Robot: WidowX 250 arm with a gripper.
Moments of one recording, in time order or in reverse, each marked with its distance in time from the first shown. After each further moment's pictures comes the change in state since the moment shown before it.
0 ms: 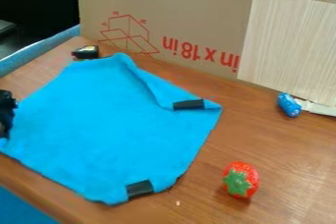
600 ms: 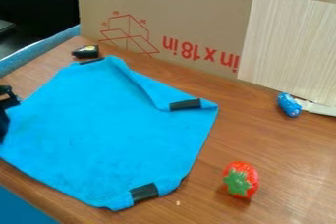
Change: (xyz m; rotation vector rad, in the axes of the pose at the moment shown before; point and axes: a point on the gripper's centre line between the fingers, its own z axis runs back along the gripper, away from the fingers) arm 0.002 -0.007 0.015 -0.095 0.110 0.071
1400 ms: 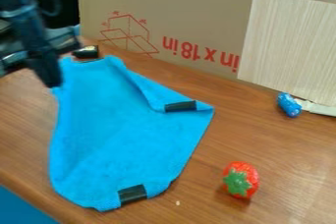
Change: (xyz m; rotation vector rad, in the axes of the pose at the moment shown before) arm 0.012 -0.121 0.037 0.026 0.112 0.158
